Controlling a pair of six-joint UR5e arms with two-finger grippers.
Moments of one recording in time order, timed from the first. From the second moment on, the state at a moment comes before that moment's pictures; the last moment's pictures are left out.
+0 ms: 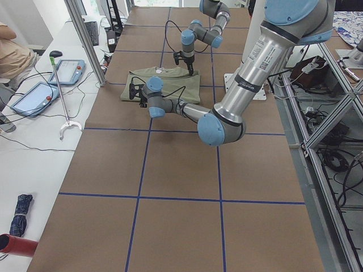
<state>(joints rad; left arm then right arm) -0.82 -2.16 -1.18 -2.69 -1.89 -1.42 0.44 -0.83 1.62 -1.84 1.87 0.96</state>
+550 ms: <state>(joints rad) -0.82 -2.15 -1.18 -2.69 -1.89 -1.42 0.42 -0.83 1.62 -1.84 1.87 0.96</state>
